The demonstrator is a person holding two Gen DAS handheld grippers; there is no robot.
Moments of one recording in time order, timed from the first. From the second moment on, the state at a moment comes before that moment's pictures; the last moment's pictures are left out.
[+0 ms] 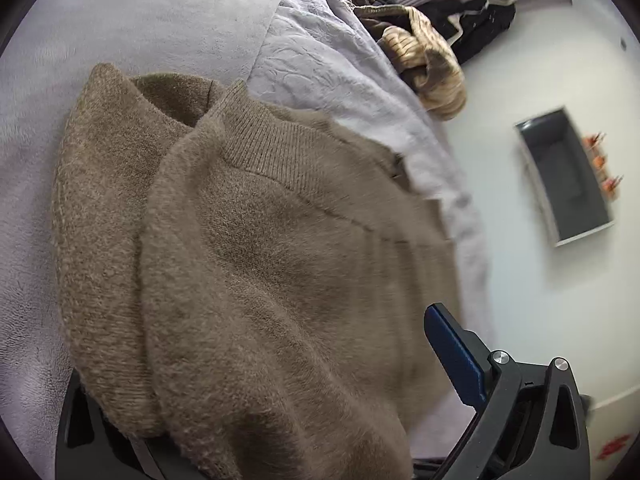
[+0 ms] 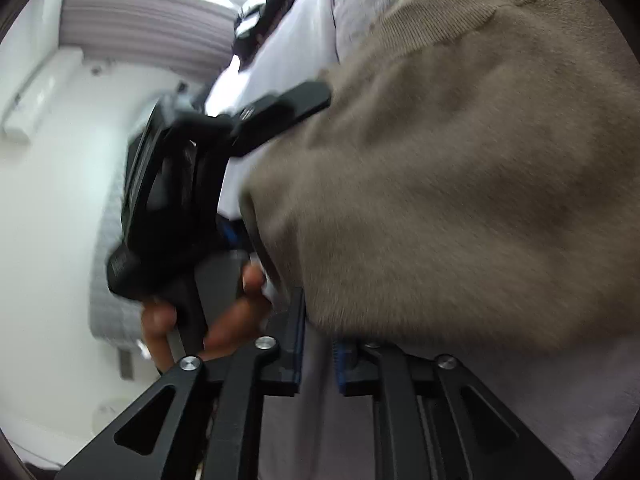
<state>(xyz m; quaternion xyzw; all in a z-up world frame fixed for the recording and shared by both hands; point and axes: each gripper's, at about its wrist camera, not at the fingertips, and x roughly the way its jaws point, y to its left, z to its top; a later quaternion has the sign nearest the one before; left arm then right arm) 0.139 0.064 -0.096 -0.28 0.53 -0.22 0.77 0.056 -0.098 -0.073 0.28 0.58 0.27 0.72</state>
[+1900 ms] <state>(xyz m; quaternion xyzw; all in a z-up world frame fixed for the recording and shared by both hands) 0.112 -0.246 -0.037 0.10 0.47 -0.27 0.84 0.038 -0.370 -0.113 0.48 0.44 0.15 0.74</state>
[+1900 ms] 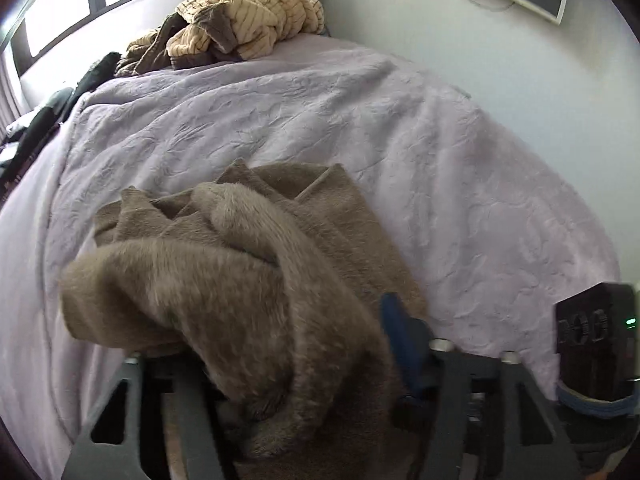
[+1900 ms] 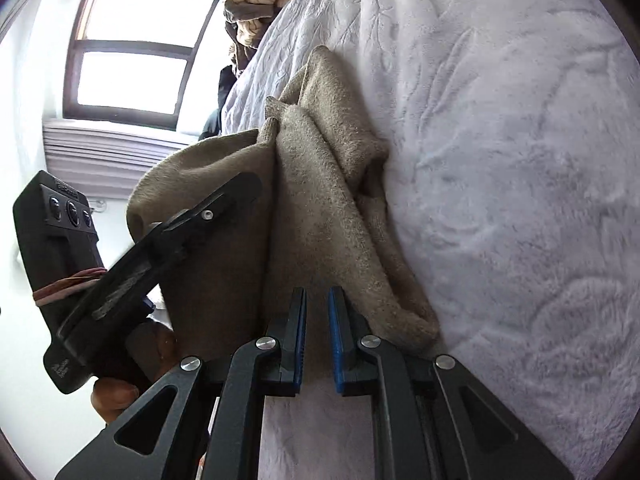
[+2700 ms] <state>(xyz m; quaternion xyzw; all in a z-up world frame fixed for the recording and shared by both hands) 0.103 -0.164 0.005 -0.02 0.44 -0.27 0.86 0.027 -0.381 -0.133 0.53 0.42 0.16 0.72</state>
